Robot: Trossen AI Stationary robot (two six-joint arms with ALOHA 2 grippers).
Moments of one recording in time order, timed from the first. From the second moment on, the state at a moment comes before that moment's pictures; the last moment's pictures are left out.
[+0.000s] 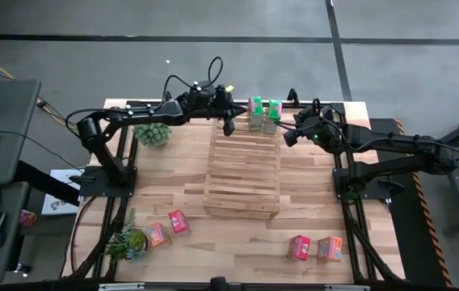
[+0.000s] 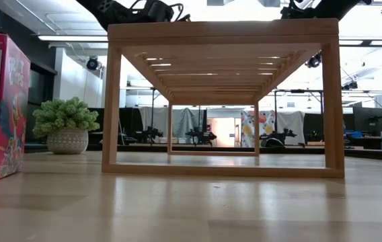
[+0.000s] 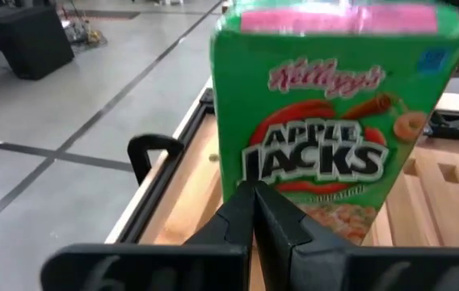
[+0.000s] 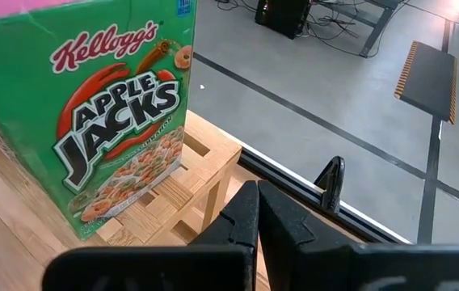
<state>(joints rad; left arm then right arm) 0.47 1.71 1.20 0.19 0.22 0.13 -0.22 0.99 0.82 -0.50 0.72 0.31</state>
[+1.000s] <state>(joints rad) 0.52 1.60 1.20 0.14 0.20 0.15 -0.22 0.97 0.82 -0.51 0.72 0.30</state>
